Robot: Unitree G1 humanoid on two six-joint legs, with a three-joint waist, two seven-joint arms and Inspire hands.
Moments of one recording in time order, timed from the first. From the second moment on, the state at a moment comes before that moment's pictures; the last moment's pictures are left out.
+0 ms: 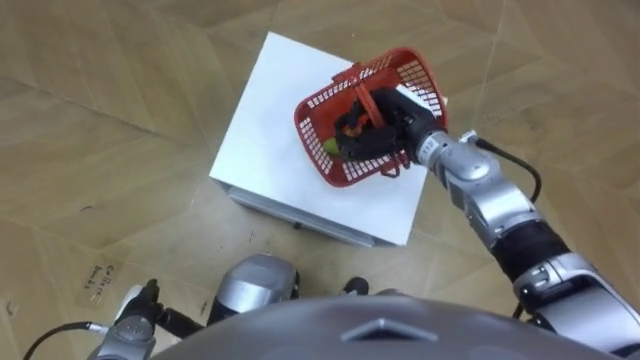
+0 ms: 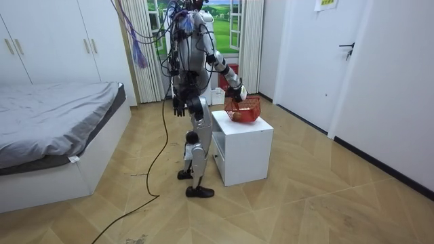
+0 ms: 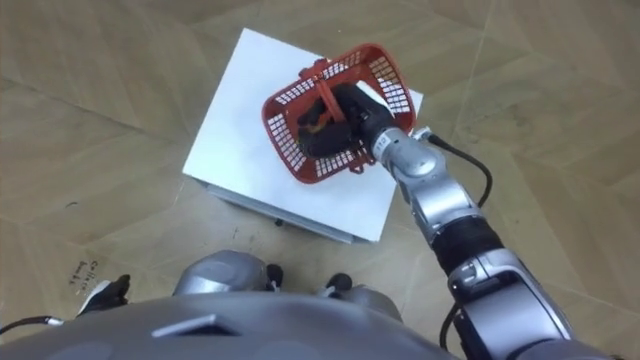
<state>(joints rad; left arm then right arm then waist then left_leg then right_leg) 0.19 0.30 -0.06 1.09 0.28 0.09 0.07 -0.21 -0.26 0.41 0.62 0.12 0.06 0.16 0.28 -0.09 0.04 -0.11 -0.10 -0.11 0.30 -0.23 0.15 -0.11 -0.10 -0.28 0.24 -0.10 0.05</state>
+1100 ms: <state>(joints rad) 0.21 0.26 -0.08 1.09 0.30 0.15 0.07 -0.19 -0.23 0.44 0.65 0.11 0.06 0.17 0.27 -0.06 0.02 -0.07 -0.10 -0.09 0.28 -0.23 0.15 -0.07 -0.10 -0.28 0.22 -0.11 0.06</state>
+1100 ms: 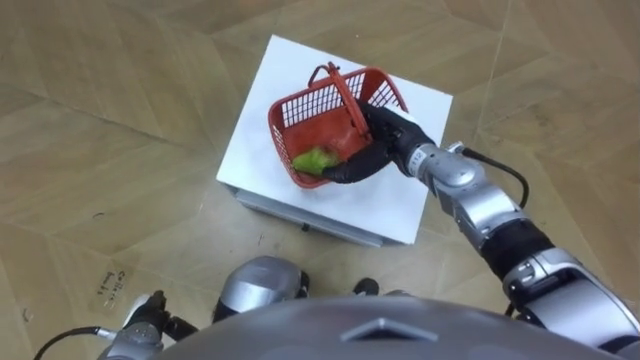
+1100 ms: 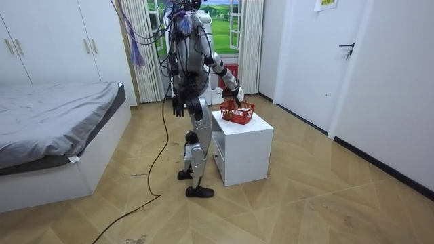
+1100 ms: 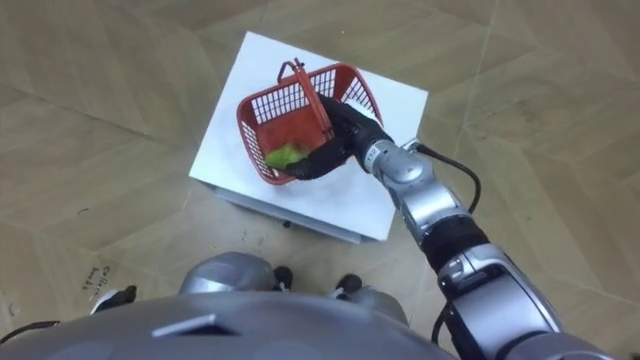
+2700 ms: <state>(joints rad) 0.25 0.21 0.10 1.08 0.35 0.13 0.15 0.15 -0.27 0.03 1.02 -0.12 -0.01 0.04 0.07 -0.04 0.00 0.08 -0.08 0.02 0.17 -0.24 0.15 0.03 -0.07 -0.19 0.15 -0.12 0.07</state>
